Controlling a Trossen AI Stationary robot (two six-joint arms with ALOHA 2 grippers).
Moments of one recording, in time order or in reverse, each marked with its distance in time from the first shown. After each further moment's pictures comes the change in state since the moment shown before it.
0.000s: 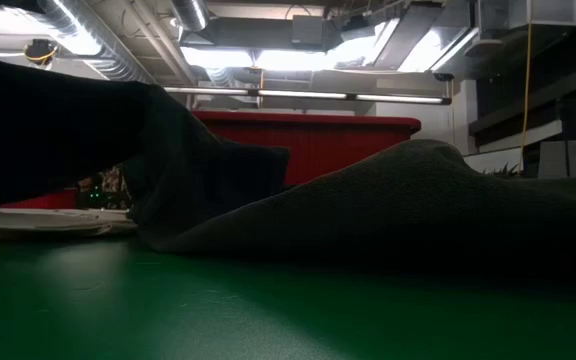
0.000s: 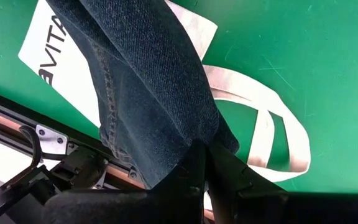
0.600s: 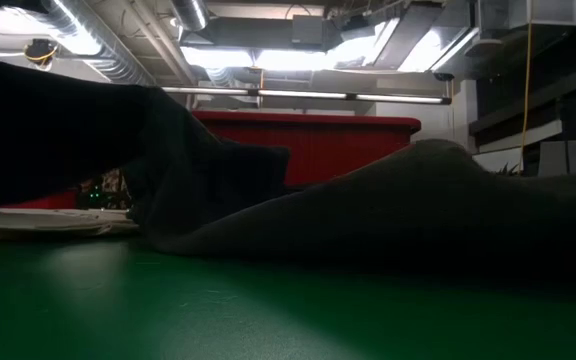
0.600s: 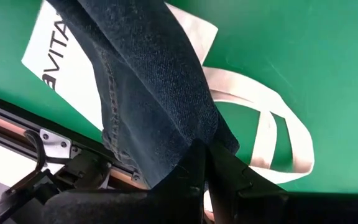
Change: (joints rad) left arm 0.000 0.000 0.000 -0.001 -0.005 0.019; right arm 0.000 -0.002 0.000 -0.116 -0.043 -0.051
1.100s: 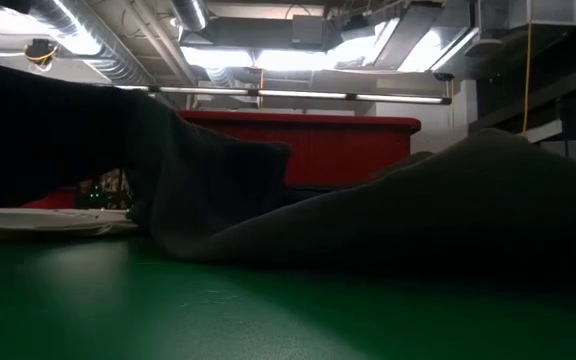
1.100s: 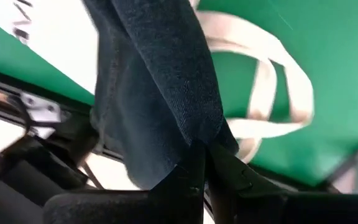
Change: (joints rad) left arm 0.000 0.000 0.000 -0.065 0.172 0.034; right arm -0.001 0.000 0.001 -0.125 -0.116 -0.134
